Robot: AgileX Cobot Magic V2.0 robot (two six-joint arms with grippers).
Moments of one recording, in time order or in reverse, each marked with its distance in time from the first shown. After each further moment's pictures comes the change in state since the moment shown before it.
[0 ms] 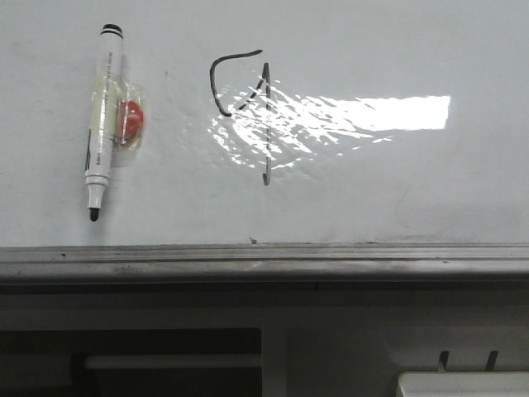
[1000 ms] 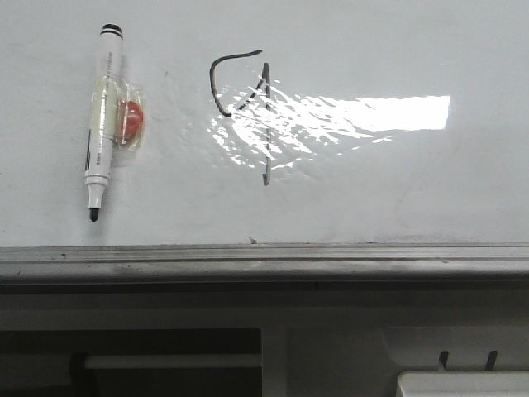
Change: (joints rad) left arm 0.000 0.000 0.000 -0.002 0.008 -0.007; right arm 0.000 0.406 -0.015 -0.038 -0.074 0.003
